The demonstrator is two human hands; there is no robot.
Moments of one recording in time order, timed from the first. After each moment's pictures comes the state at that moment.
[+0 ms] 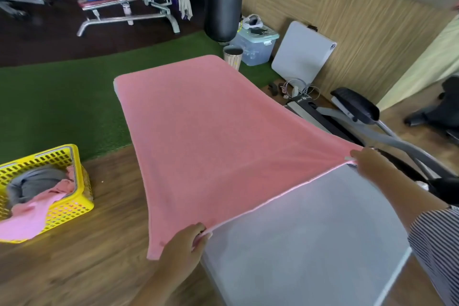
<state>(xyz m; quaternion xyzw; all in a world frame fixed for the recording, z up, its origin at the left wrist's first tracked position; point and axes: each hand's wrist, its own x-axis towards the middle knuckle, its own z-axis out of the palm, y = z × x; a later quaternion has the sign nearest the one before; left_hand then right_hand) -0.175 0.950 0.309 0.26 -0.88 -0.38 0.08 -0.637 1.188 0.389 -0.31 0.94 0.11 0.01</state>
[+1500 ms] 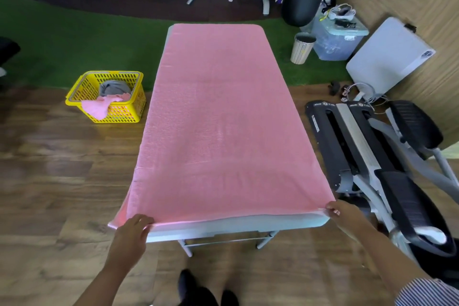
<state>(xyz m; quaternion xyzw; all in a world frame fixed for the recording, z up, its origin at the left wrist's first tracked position) -0.177 1.331 0.232 0.53 -0.82 -0.09 0.19 -0.711 1.459 0.305 -0.50 0.82 -0.09 0.26</state>
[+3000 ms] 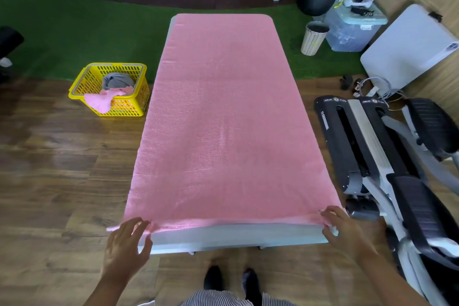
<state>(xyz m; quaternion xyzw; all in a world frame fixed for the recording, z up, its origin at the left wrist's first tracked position) -0.191 1.329 0.232 0.55 -0.81 0.04 0.22 -0.717 1.450 0.258 -0.61 0.77 -0.15 0.12</state>
